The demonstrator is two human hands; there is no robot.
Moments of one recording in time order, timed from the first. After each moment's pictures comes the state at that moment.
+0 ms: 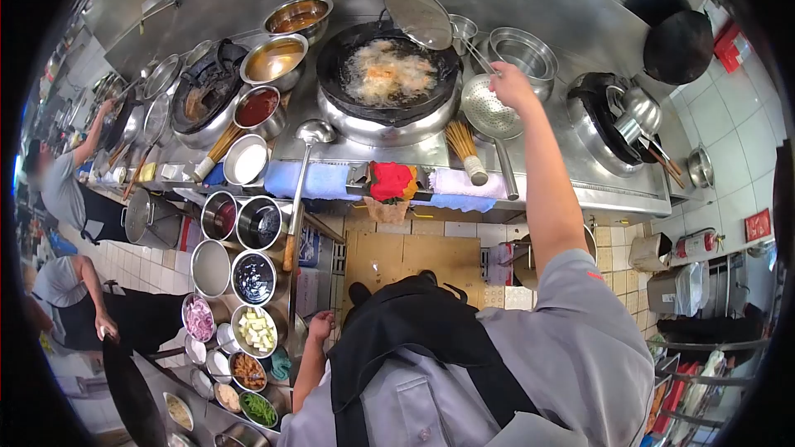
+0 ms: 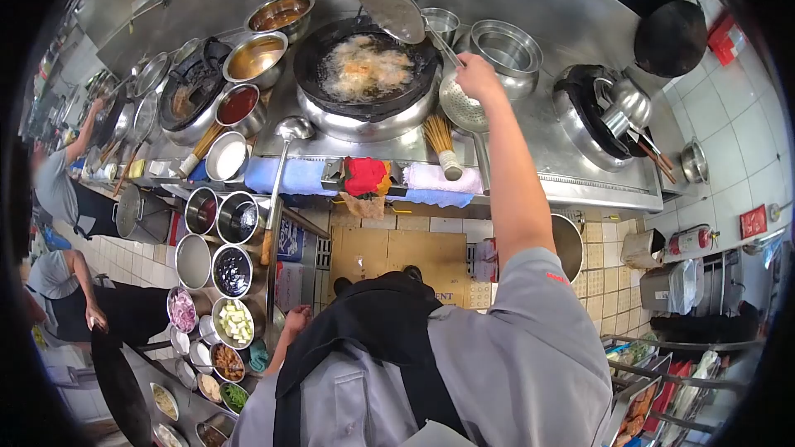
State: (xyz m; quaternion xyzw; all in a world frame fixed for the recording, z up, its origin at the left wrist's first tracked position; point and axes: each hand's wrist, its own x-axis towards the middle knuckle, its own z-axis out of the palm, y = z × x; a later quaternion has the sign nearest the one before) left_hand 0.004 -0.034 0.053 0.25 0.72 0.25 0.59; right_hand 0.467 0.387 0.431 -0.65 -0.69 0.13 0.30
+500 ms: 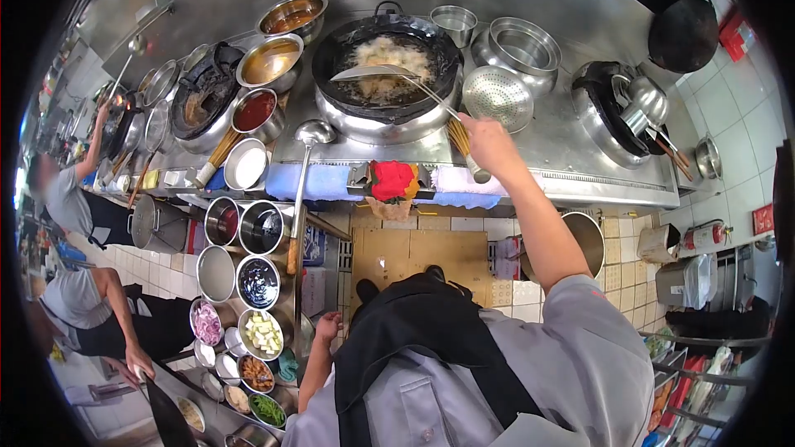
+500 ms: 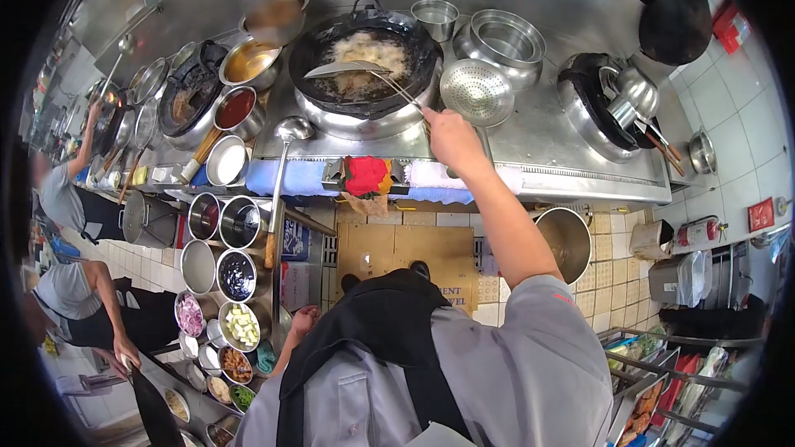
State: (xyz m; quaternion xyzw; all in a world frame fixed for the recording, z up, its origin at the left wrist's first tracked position) left_hand 0.009 -0.033 0.061 0.29 0.72 0.23 0.59; right_hand 0.418 0.290 0.395 -0.60 -0.77 0.05 0.18
